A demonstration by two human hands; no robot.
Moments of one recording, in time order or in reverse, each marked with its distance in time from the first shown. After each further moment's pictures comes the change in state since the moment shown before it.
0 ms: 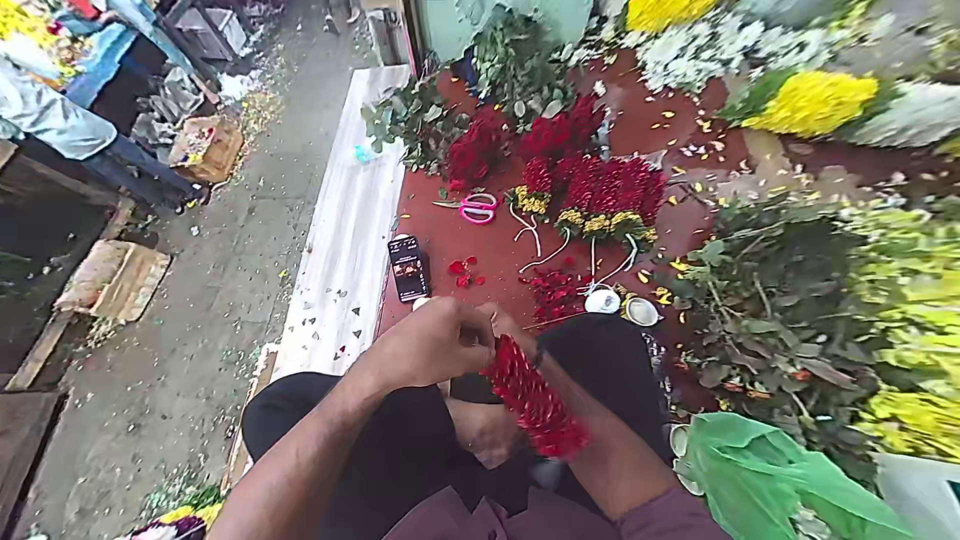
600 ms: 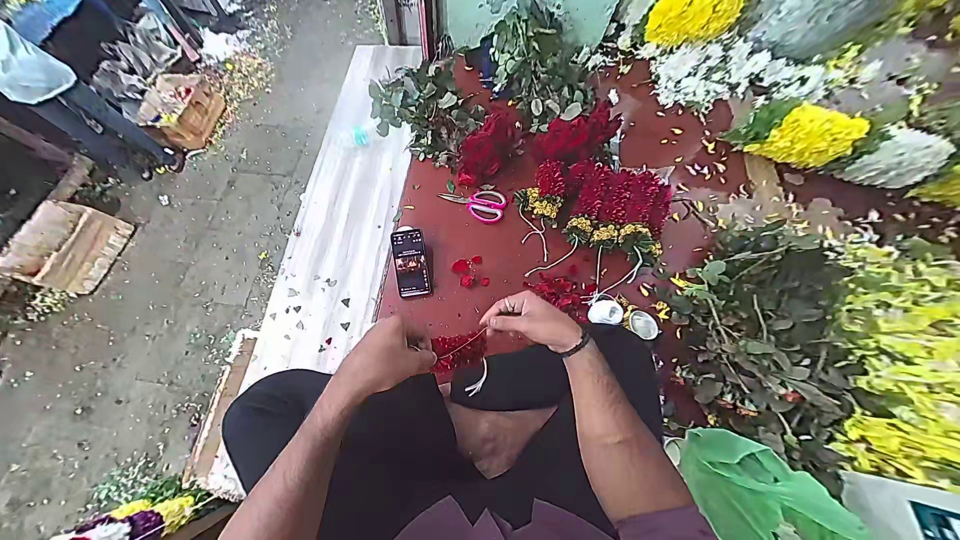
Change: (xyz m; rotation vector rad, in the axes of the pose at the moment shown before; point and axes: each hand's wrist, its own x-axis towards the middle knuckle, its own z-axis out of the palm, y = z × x) left_hand -0.039 -0.110 0.005 -0.012 0.136 -0.375; right_hand 0.030 0.012 -0.070 -0.419 -0.164 0.172
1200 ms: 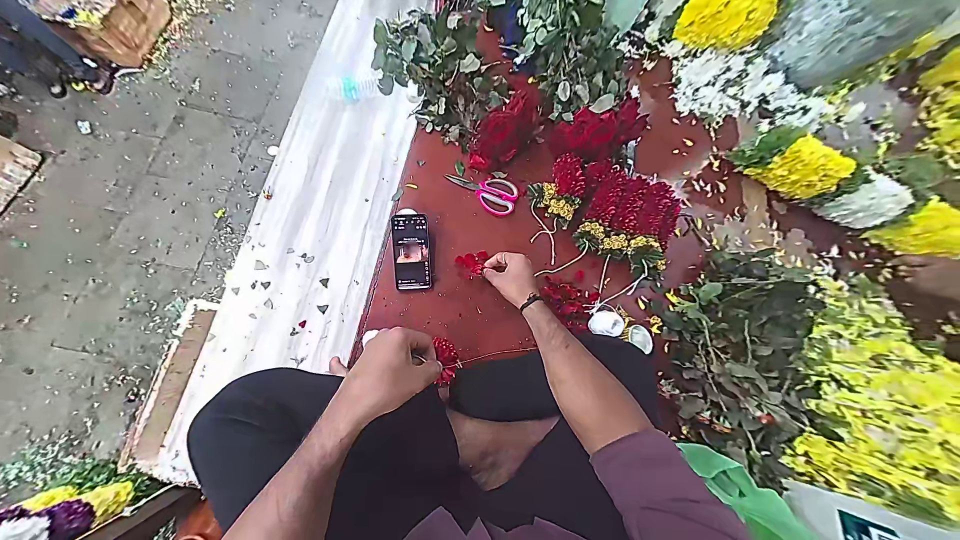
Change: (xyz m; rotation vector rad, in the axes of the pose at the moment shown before) left_hand 0.009 -0.035 0.015 -0.115 0.059 -0.011; right_hand 0.130 0.072 -0.022 -0.559 0.531 0.172
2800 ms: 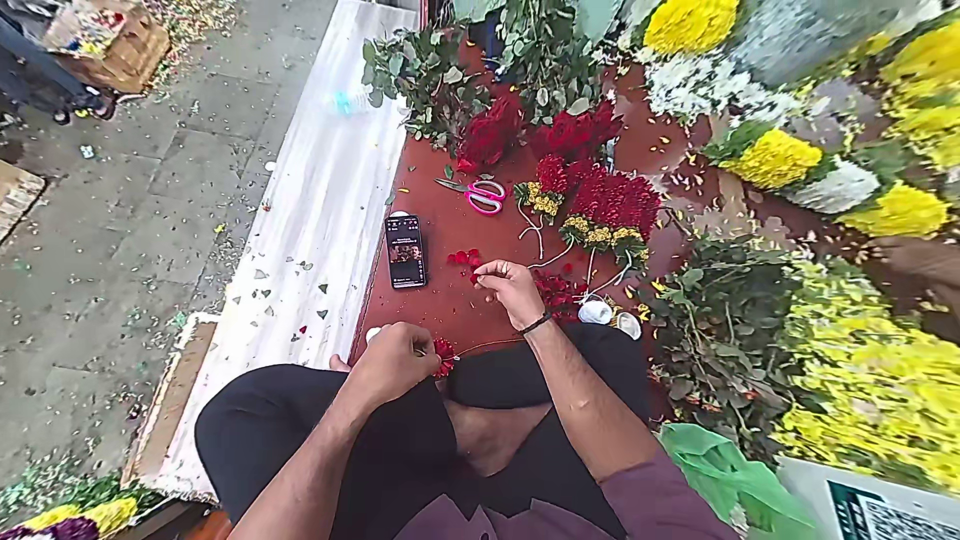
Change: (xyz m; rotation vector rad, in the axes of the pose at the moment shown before) left_hand 0.000 0.003 0.012 0.030 -0.024 0.003; right_hand -0.090 -0.051 -0.031 0.647 -0.063 0.100
